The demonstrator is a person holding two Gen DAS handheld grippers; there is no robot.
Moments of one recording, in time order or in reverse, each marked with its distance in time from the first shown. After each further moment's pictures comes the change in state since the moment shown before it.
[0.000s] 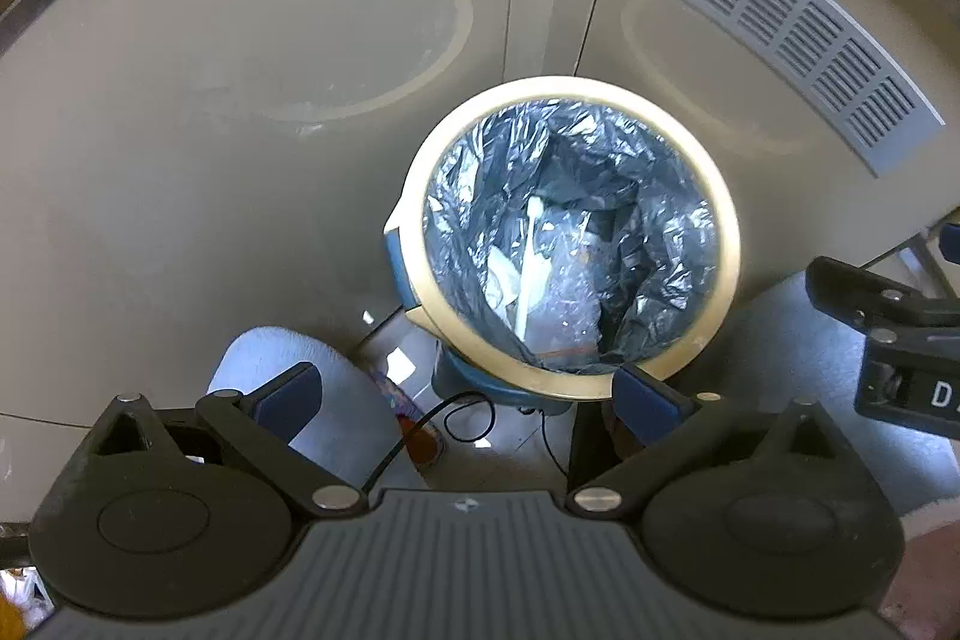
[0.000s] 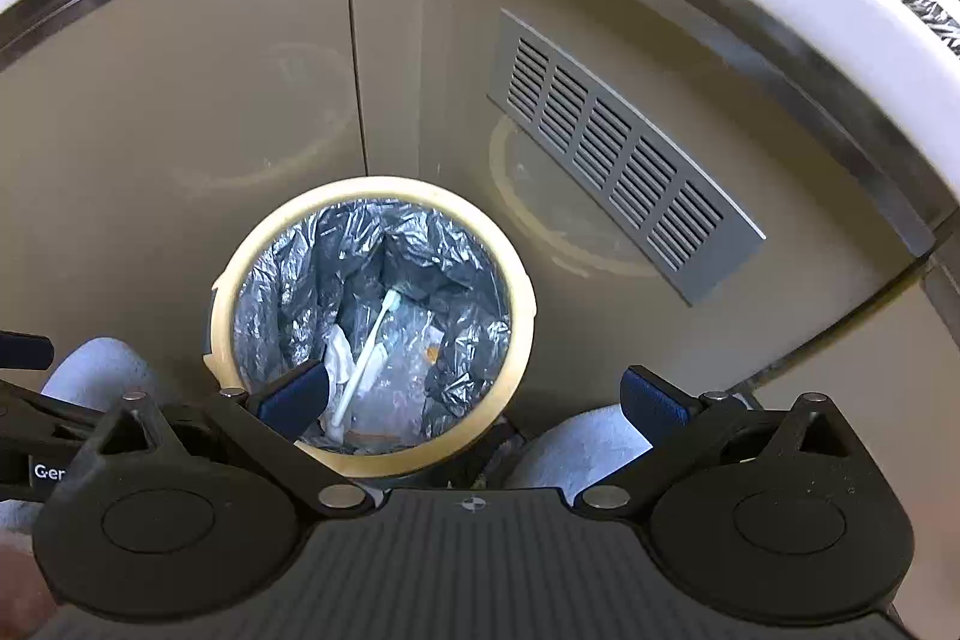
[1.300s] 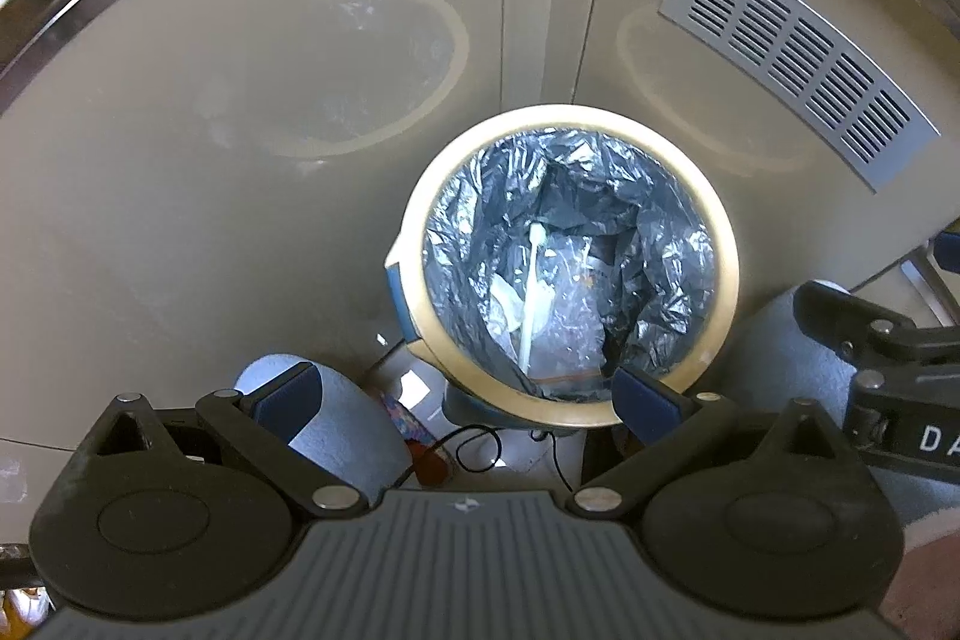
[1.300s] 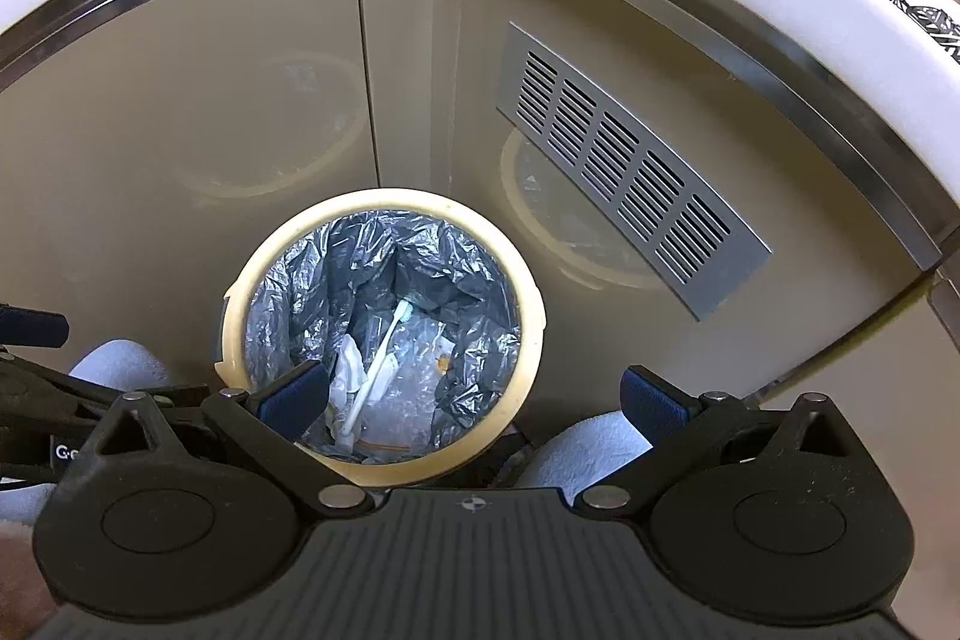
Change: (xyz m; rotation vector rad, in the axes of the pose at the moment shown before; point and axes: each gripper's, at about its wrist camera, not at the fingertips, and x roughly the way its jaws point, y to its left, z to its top) left arm -0.009 -0.005 0.005 0.027 -0.058 0.027; right arm -0.007 -0.003 0.002 -0.006 -0.028 0.036
